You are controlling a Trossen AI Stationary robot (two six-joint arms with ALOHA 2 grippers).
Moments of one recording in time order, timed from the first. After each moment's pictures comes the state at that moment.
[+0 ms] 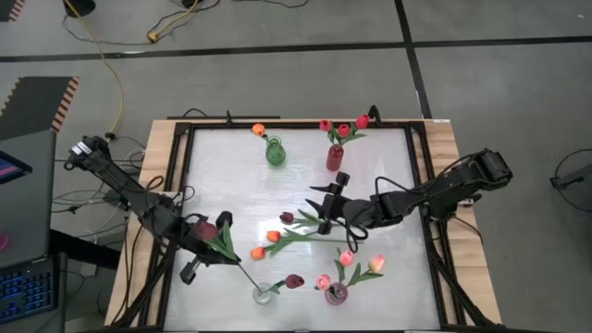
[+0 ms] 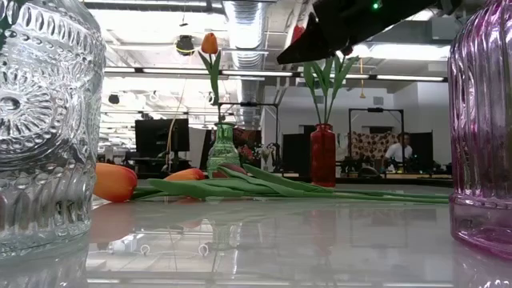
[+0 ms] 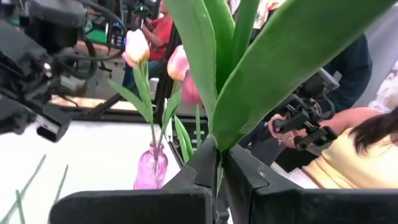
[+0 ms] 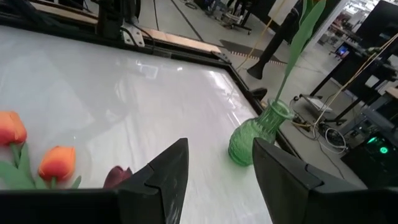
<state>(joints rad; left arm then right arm) -0.65 0.95 0.62 0.34 -0.22 -0.29 0.27 1.49 0.85 0.28 0.74 -0.14</state>
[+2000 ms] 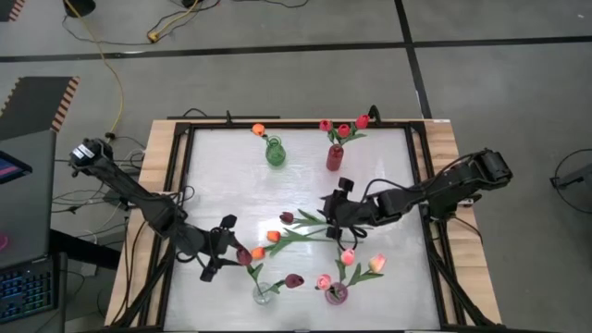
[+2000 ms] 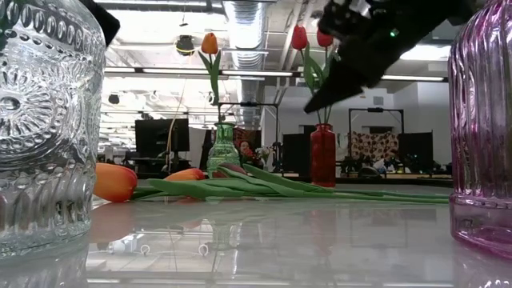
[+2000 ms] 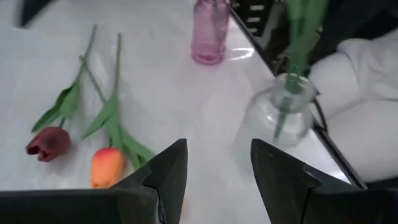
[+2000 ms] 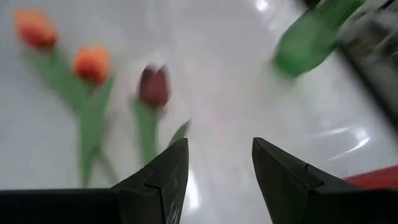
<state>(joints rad) -0.63 1.06 0.56 -0.04 -0.27 -0.27 0.24 1.49 0.85 -0.10 0.56 0.16</state>
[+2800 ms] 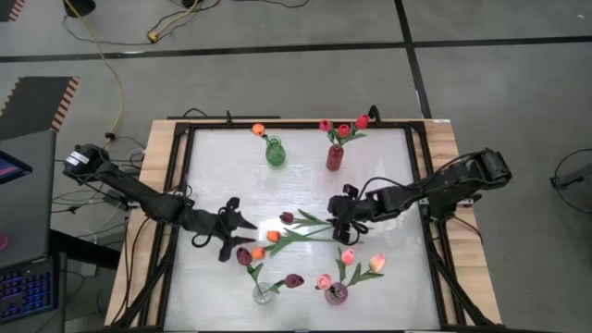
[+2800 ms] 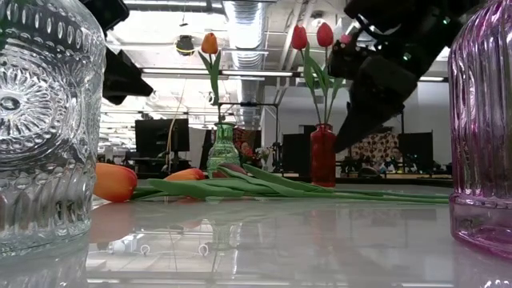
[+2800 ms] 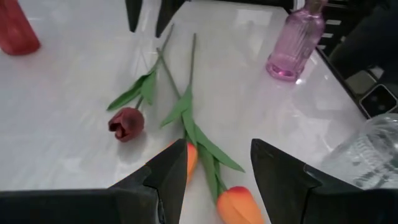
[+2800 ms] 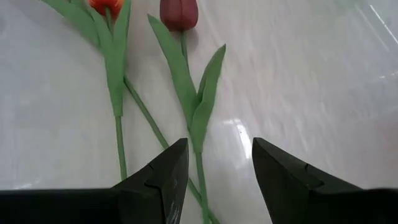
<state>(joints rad) -0.42 1.06 0.38 0.21 -0.28 -0.29 0.18 1.49 0.77 -0.18 0.26 0.37</state>
